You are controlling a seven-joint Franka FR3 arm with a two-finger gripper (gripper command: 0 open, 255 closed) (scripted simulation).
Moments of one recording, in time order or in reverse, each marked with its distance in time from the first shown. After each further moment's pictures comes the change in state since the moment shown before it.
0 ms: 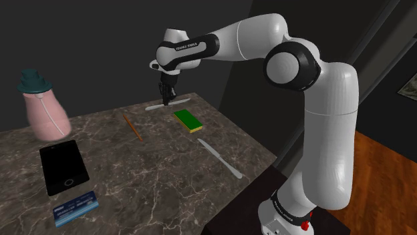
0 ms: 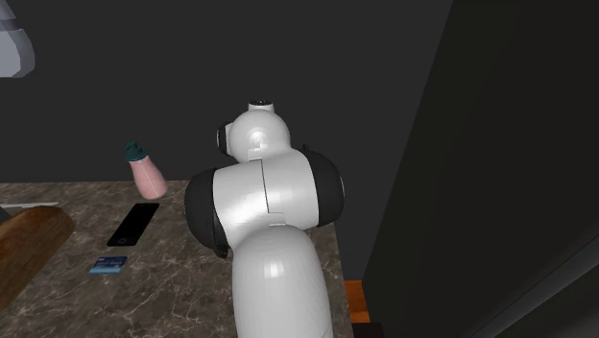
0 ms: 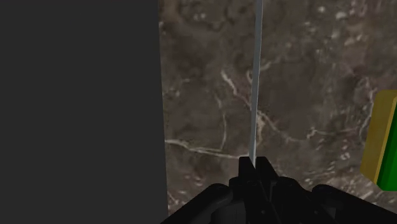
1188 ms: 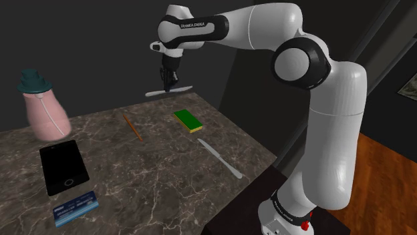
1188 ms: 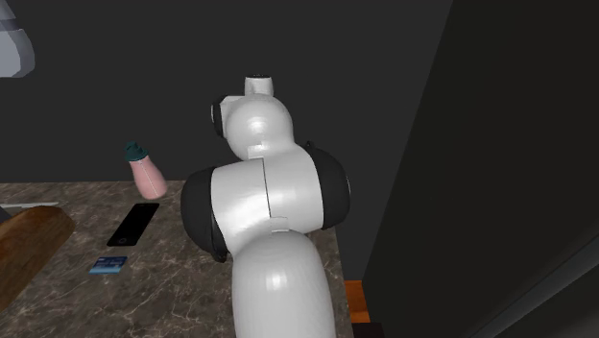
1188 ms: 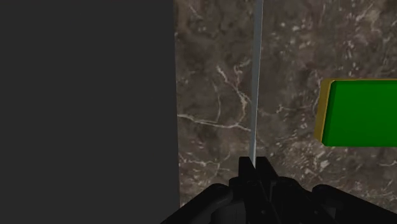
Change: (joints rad) arm -0.001 -0.059 -0.005 0.112 -0.012 -0.170 0.013
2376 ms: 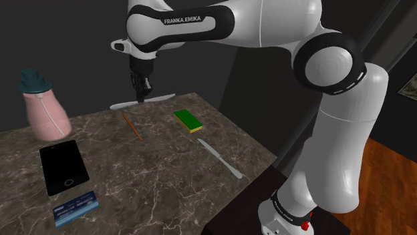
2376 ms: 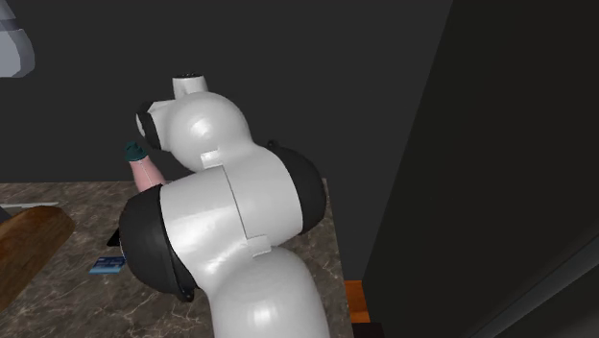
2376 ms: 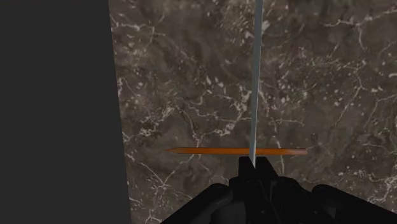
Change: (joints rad) arm 0.205 -0.108 0.083 -0.098 -0.044 0.006 0.294
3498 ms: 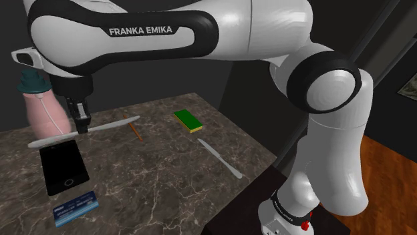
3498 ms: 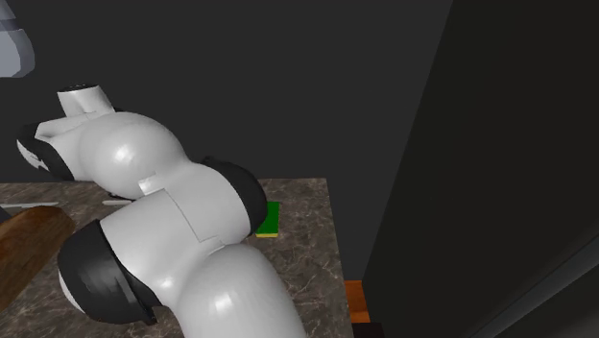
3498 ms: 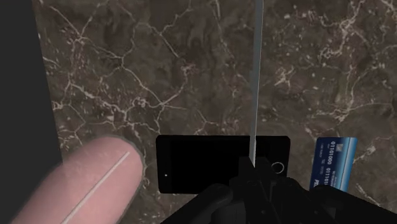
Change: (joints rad) arm 0.250 0.138 0.100 0.215 -0.057 -0.064 0.359
